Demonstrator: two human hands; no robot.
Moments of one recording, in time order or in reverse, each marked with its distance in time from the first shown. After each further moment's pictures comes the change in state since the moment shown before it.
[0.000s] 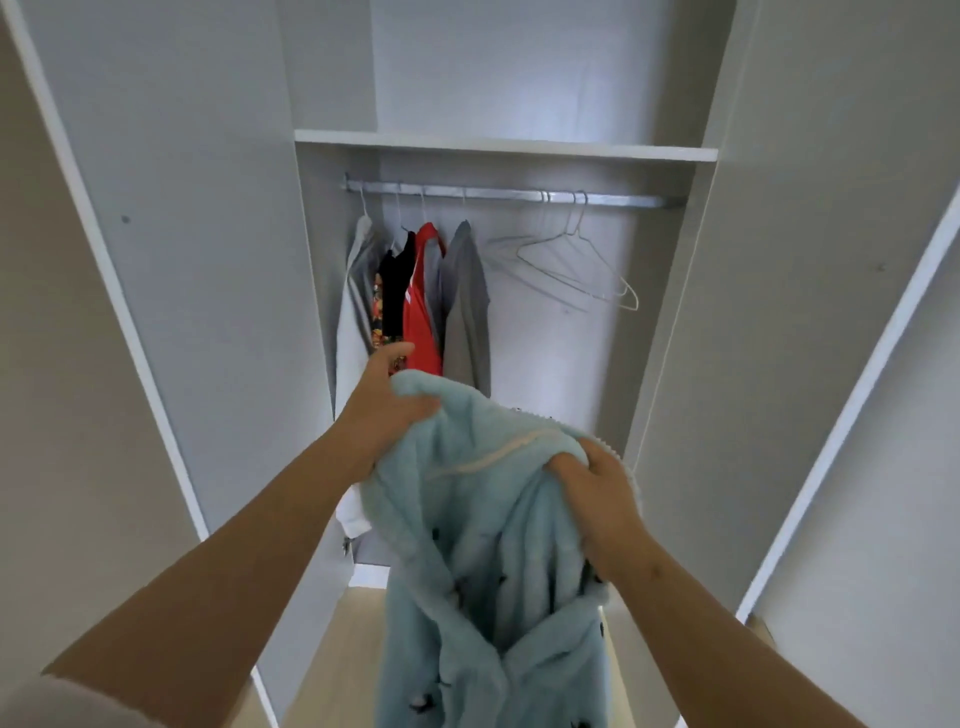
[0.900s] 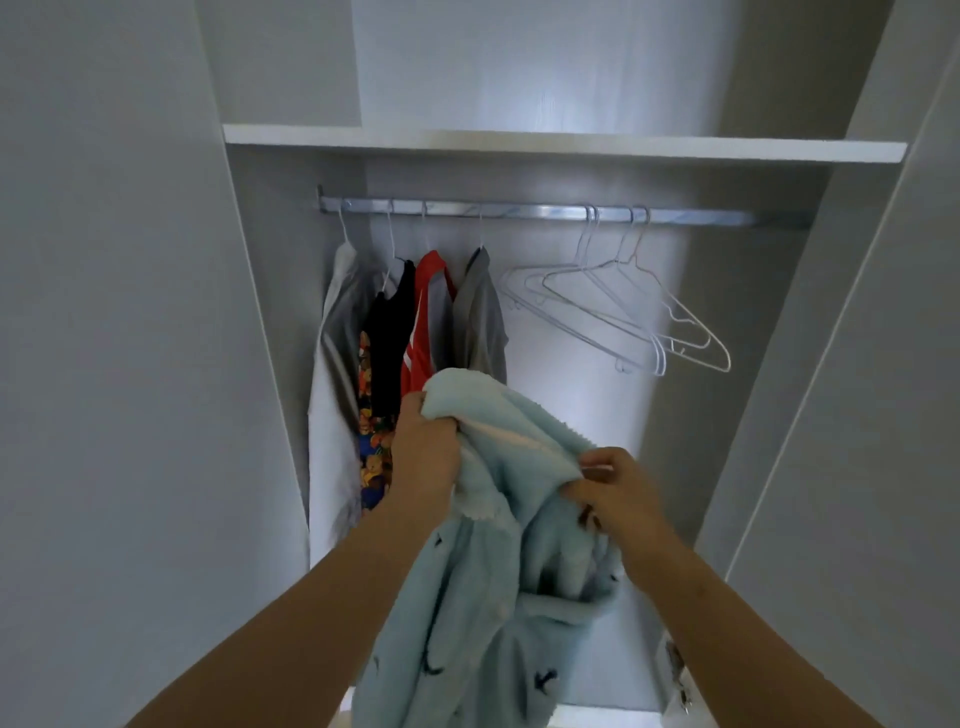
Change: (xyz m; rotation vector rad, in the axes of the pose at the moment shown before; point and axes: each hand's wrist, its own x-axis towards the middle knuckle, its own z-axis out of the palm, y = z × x) left_hand 0.272 -0.061 0.050 -0.301 0.236 -0.110; right_hand 0.279 0.035 0.094 0.007 0.009 0.202
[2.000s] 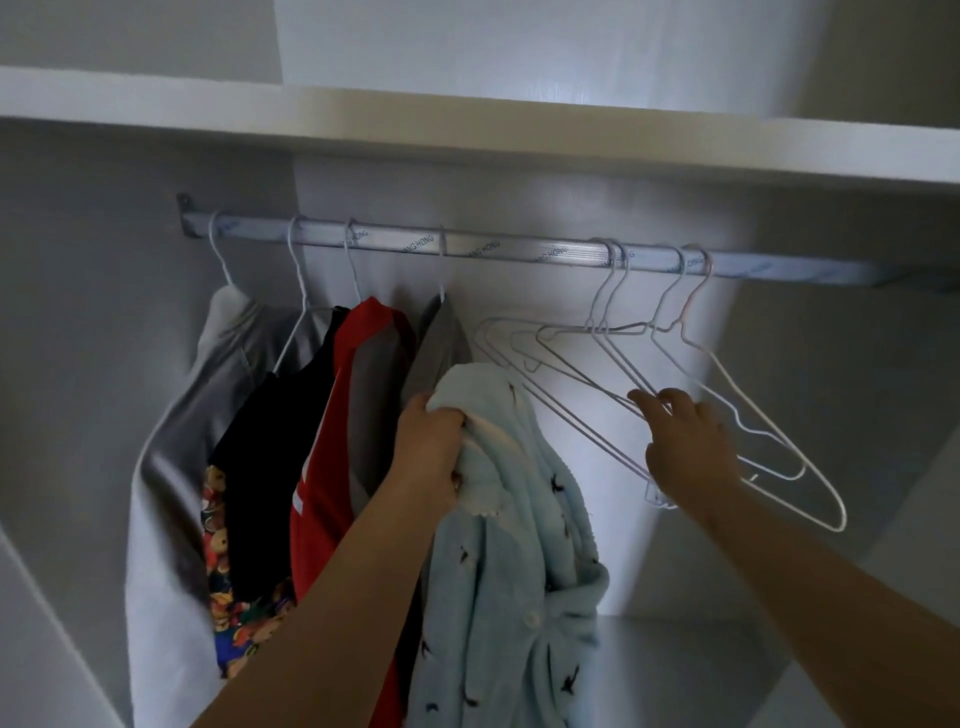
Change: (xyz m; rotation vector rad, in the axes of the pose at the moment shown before) left_hand 0.260 -0.010 0.152 -0.209 -0.084 -0.237; right_hand 0.355 -0.041 -0.043 -1.419 0.259 -0.473
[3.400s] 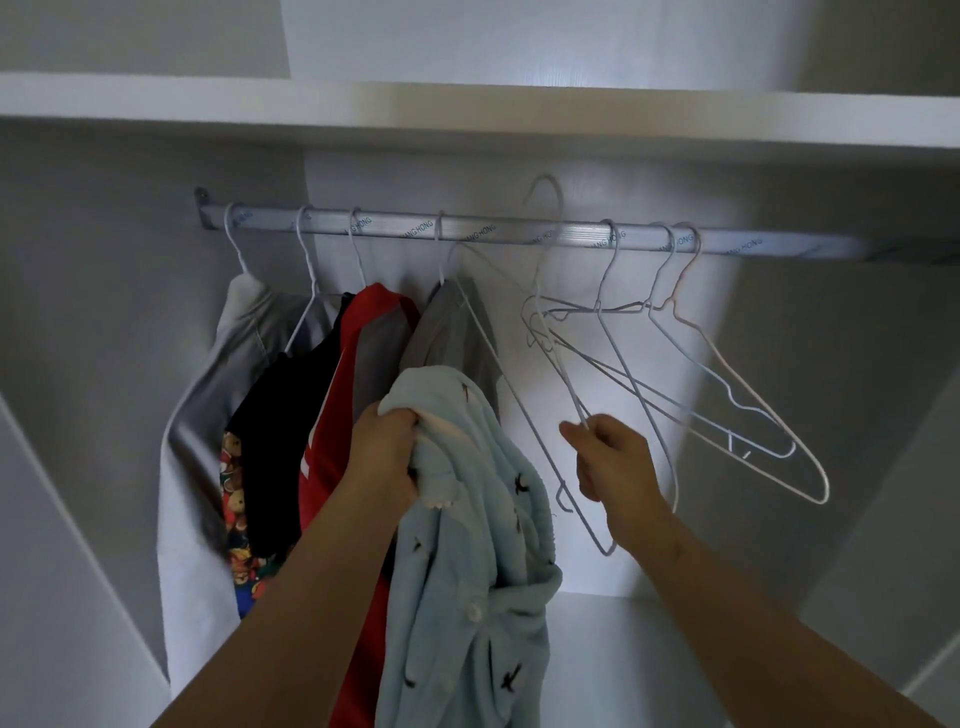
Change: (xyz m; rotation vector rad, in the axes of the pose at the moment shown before) left_hand -0.023 -0.007 -0.032 -0.086 0.166 -0.052; right_hand -0.056 -0.056 -0.001 1.469 -0.132 0.294
